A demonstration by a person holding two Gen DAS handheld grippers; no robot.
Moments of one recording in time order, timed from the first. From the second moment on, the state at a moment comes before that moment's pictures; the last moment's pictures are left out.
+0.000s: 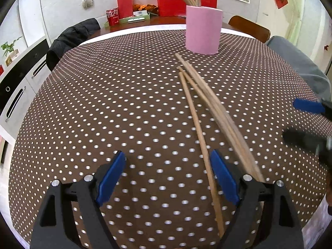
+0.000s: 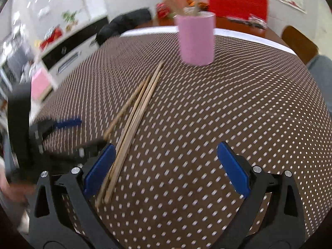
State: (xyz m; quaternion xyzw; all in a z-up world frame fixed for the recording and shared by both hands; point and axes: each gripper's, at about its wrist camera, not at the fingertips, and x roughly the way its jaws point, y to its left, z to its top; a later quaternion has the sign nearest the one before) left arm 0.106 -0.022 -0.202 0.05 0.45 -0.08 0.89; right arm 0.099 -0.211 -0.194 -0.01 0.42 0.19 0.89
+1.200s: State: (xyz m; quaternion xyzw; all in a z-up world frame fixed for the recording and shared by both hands) left arm 0.140 -0.025 -0.203 0.10 0.45 -0.08 0.89; right arm 0.130 -0.193 -0.222 -0.08 0.47 0.16 0.86
